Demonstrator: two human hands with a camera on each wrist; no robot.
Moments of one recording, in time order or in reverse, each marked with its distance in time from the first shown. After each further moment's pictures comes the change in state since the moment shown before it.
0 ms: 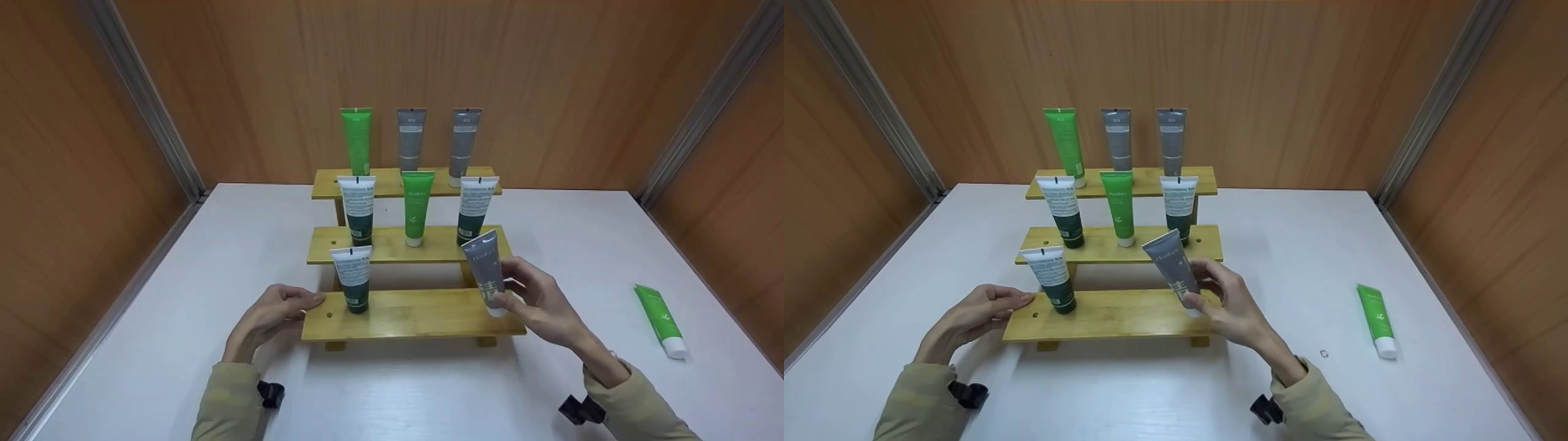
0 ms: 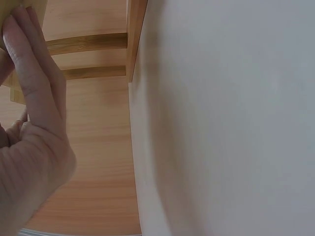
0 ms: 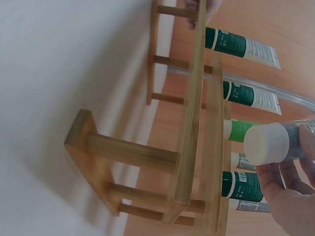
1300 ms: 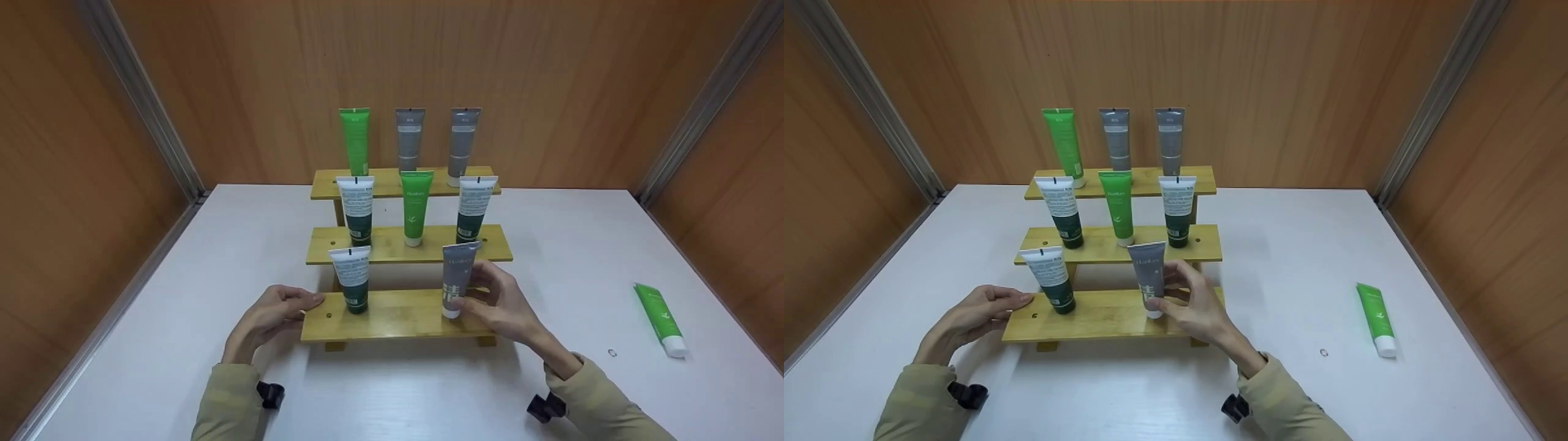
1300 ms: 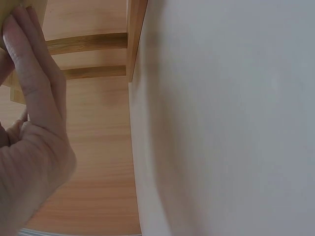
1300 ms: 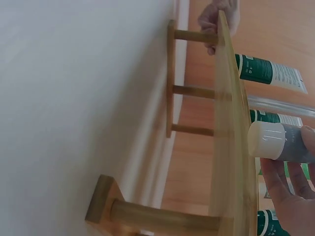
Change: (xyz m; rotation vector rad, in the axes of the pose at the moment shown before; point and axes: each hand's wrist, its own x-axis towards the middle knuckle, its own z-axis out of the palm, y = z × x) left_hand -0.001 -0.002 -0.002 -0.035 -0.031 0.043; right_hand 0.020 0.017 0.040 0.103 -0.031 0.081
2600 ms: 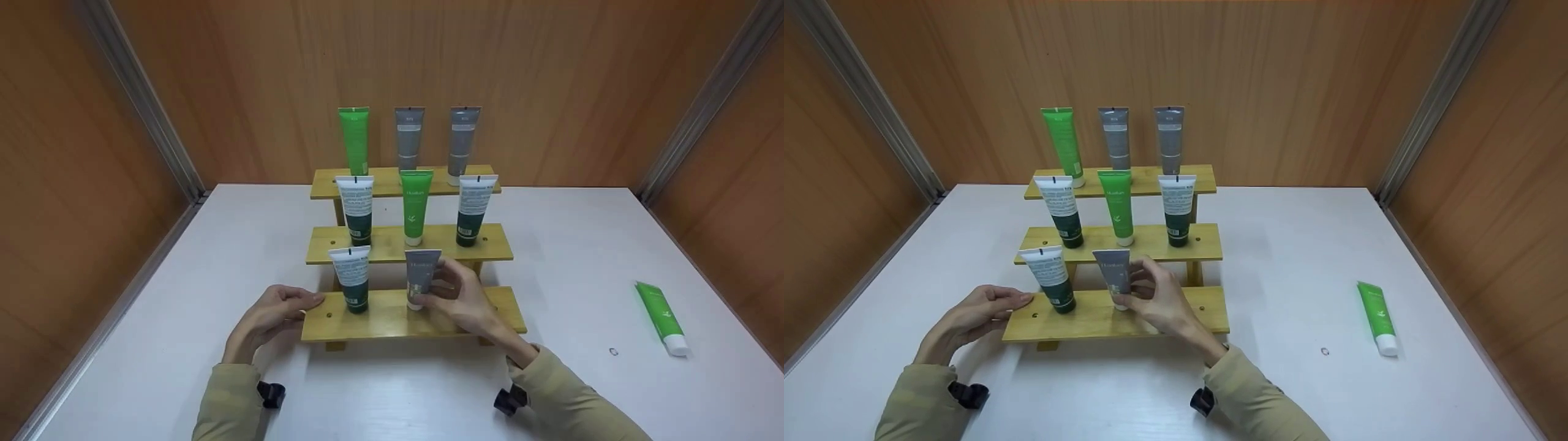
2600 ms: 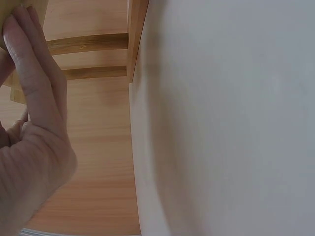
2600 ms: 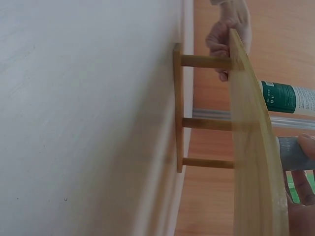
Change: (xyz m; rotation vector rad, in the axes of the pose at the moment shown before) left_hand 0.000 0.001 0.000 -0.012 -0.010 -0.009; right_hand 0.027 0.004 0.044 0.110 -0.003 -0.040
